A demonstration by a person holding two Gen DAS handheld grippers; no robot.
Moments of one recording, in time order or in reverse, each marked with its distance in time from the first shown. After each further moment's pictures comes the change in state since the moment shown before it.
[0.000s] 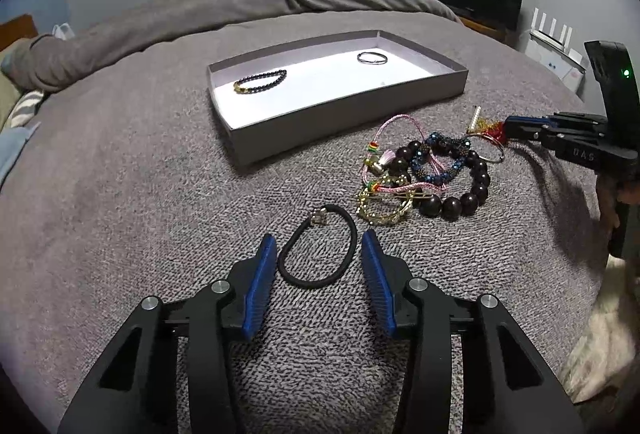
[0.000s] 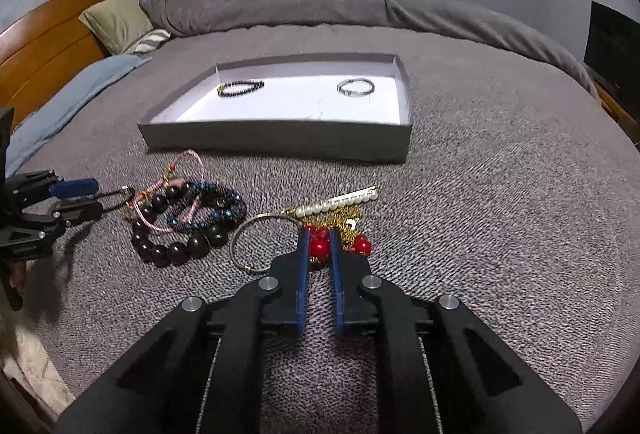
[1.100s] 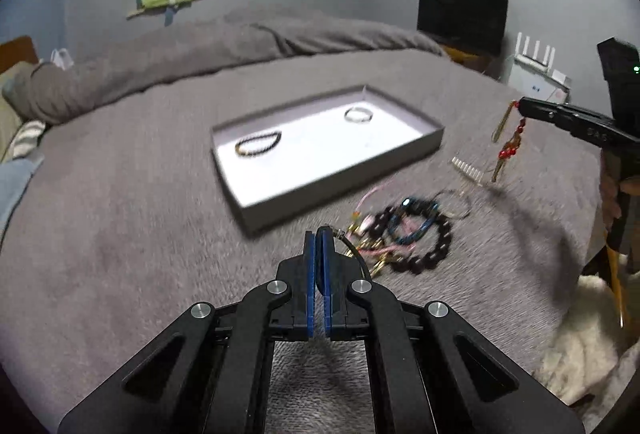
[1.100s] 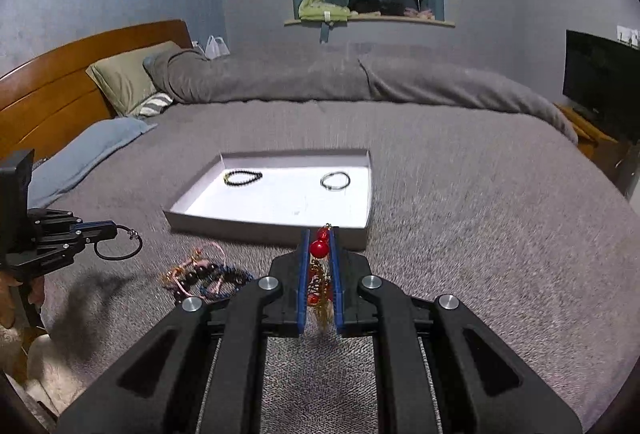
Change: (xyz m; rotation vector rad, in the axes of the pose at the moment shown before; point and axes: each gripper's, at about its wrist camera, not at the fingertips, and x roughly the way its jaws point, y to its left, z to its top) left arm -0.052 -0.004 0.035 0.028 -0.122 -0.030; right arm -0.091 -0.011 0.039 0.025 -0.214 -0.018
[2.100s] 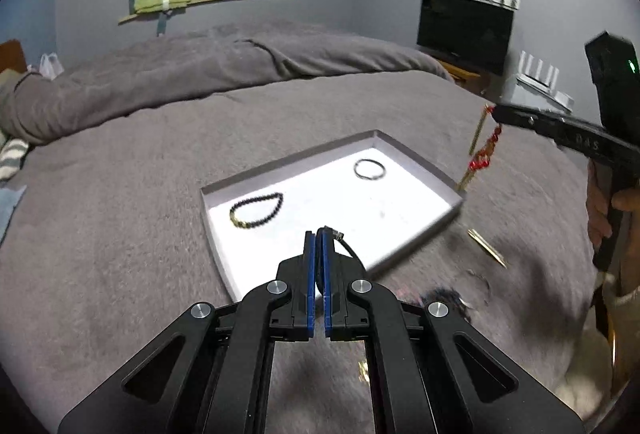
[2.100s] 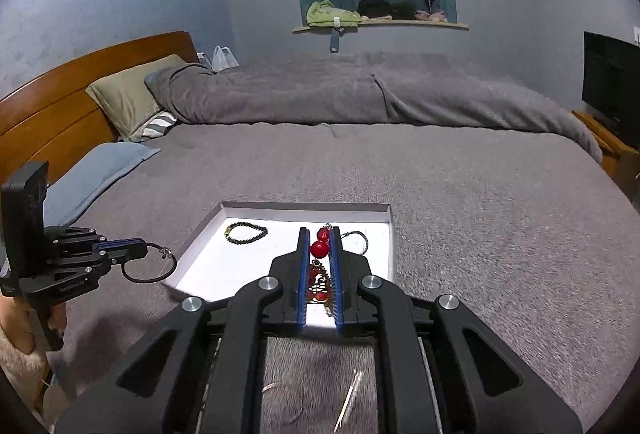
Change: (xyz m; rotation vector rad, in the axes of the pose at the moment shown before) left arm 0.061 0.026 0.076 -0.039 -0.015 -0.036; right arm 0.076 -0.003 0.079 0.027 0.002 0.056
